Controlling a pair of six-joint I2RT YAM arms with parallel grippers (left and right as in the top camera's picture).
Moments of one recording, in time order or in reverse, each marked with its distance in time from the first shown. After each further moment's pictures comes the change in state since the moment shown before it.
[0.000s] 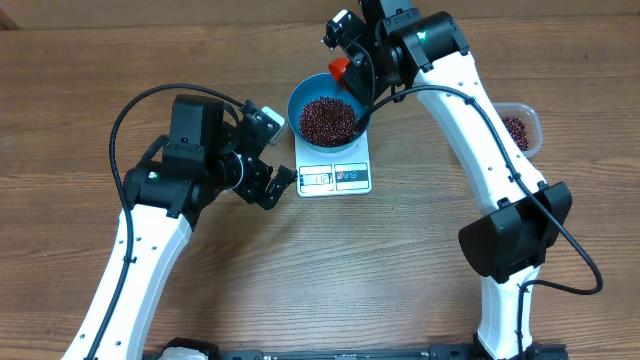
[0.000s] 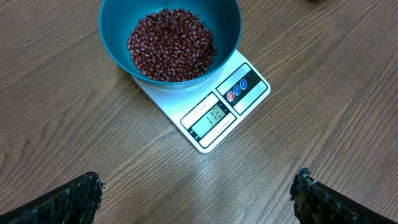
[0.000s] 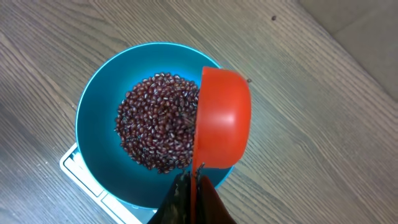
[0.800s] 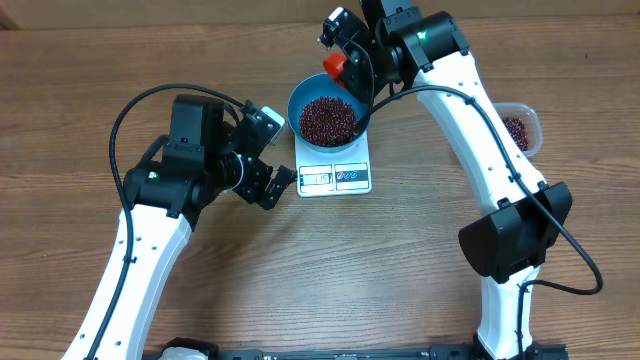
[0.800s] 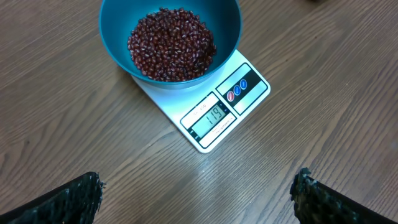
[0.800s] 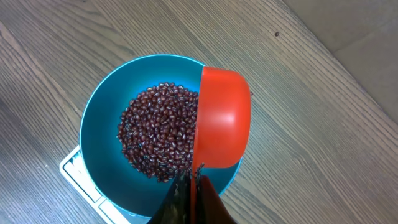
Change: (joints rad) left arm 0.000 0.000 0.000 0.000 0.000 0.000; right arm 0.000 0.000 0.000 0.031 -0.024 -0.043
